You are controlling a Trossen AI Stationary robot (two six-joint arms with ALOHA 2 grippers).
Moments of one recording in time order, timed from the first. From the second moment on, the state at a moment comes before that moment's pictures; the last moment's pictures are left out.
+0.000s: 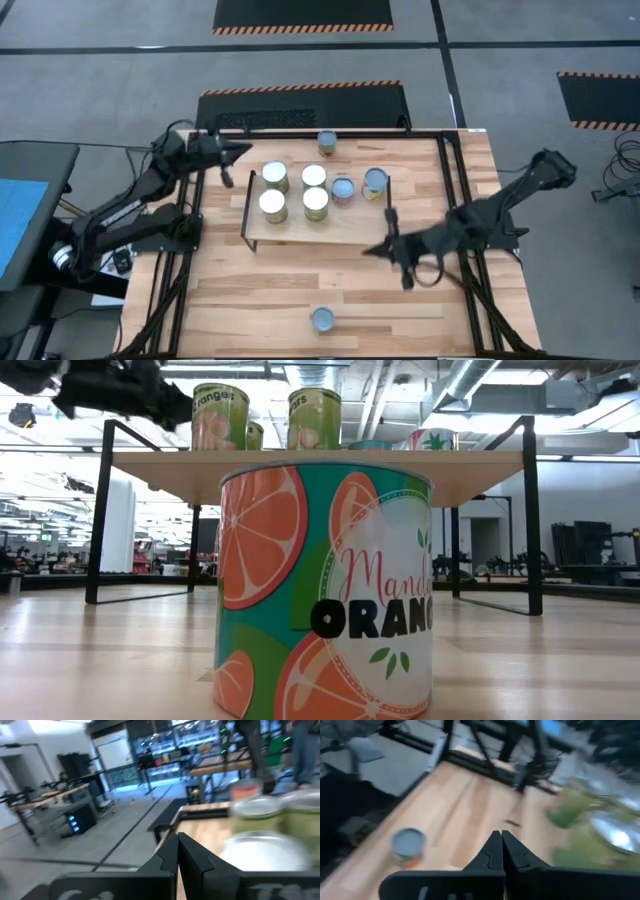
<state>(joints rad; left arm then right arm) 0.83 0.67 0.48 0.21 0.49 0.24 0.51 1.15 0.96 -0.19 0.40 -0.15</state>
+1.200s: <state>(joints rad) 0.30 0.27 0.44 -0.10 0.19 0.19 0.59 2.14 1.85 -0.73 0.09 0.26</state>
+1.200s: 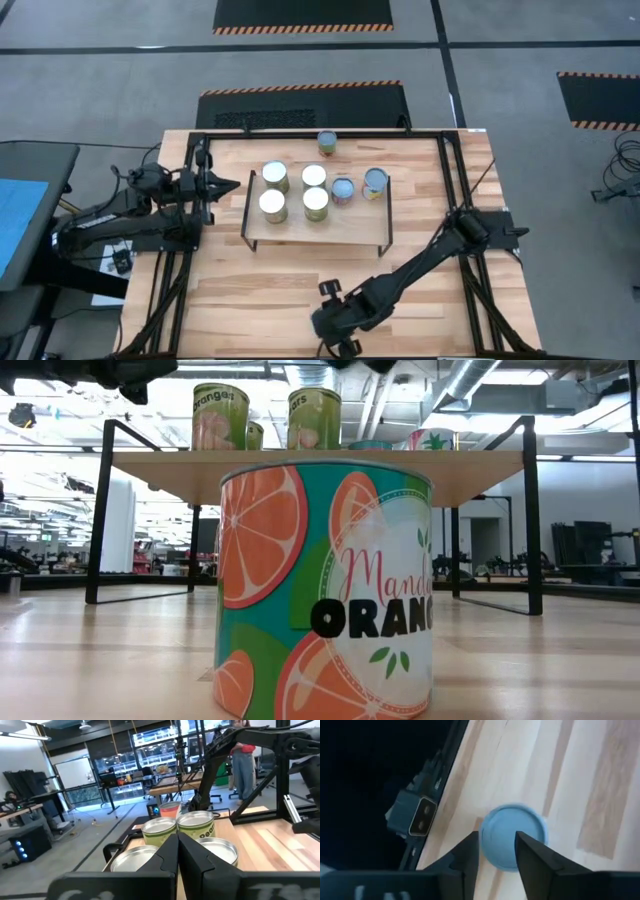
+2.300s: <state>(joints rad) 0.29 0.27 0.44 -0.12 0.17 0.20 0.64 2.16 1.89 -0.78 0.19 0.20</state>
